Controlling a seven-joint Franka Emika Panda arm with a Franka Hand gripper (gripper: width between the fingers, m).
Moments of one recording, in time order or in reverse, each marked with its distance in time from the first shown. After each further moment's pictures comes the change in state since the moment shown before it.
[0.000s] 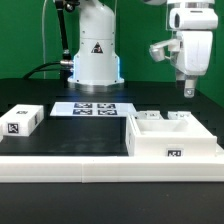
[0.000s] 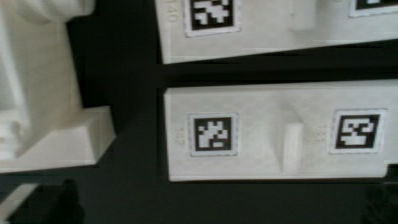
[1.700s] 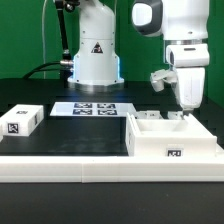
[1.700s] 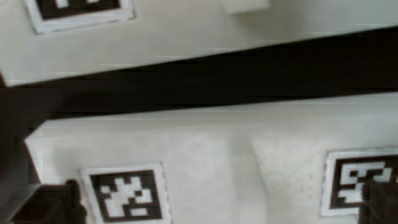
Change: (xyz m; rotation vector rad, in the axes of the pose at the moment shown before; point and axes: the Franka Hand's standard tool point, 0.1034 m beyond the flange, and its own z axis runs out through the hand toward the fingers) arm -0.002 -0.022 0.059 0.036 0.041 0.033
